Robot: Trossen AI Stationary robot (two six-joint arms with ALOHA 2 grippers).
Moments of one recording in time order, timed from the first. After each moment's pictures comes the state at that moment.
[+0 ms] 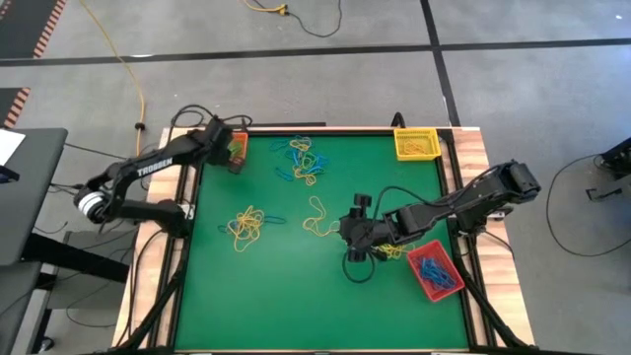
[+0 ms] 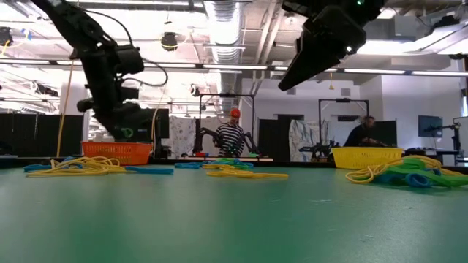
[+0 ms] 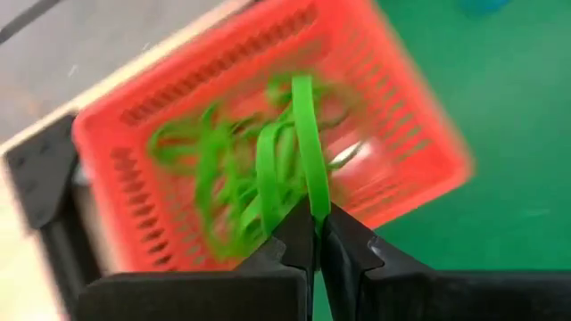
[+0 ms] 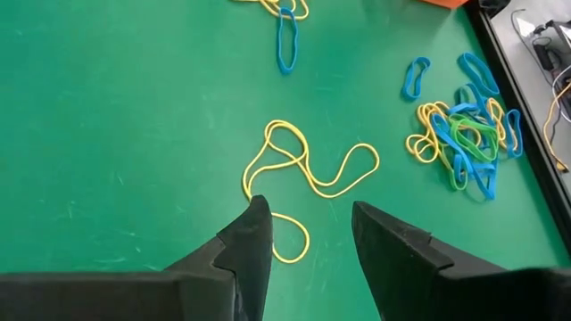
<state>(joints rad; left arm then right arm) 0.93 1.24 0.70 -0.57 -0.25 -0.07 0.29 1.54 1.05 -0.38 0.52 0.11</state>
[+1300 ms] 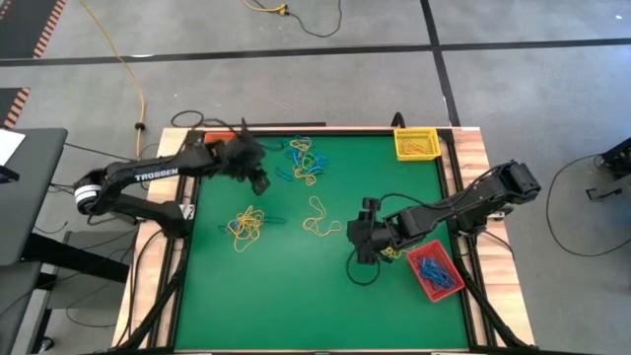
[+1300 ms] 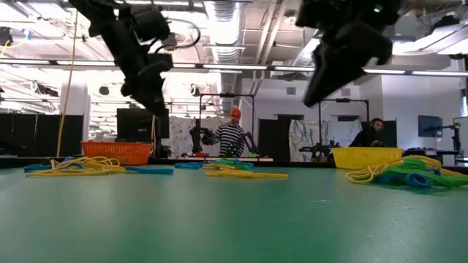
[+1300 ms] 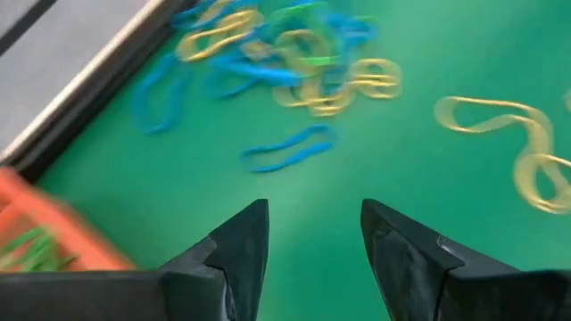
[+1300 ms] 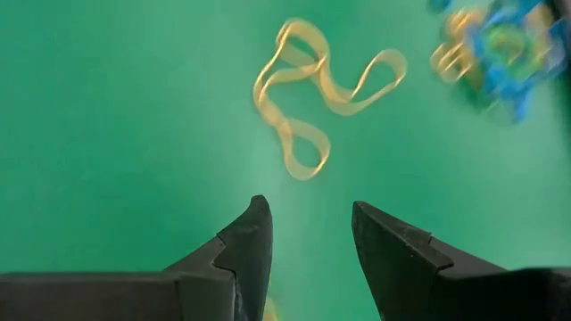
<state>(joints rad) 0.45 1.24 0.85 -0.54 -0.10 -0.13 0.32 1.54 1.05 -0.61 0.47 0.24</state>
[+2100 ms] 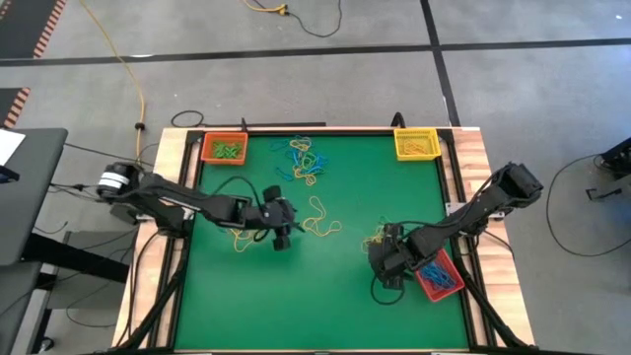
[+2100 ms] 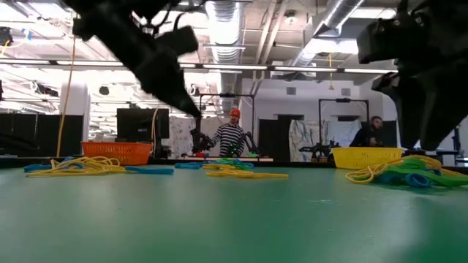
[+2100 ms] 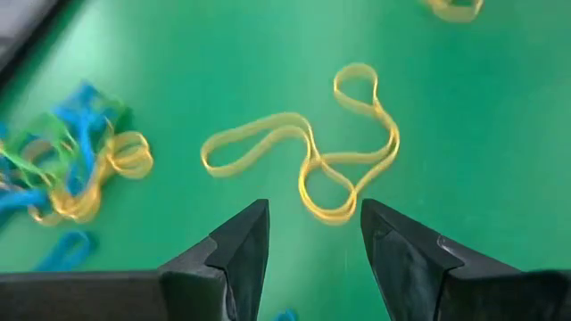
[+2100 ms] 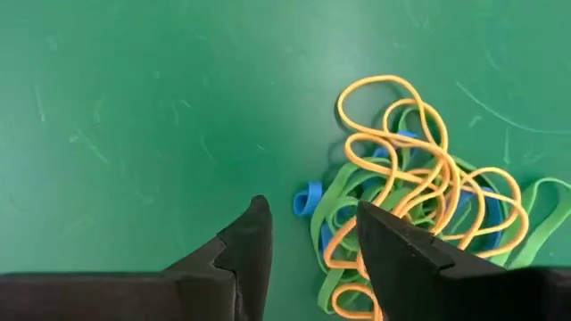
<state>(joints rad) -0.10 1.49 0.75 -0.05 -0.33 -0.13 0.49 1.54 0.94 -0.74 0.20 0.58</state>
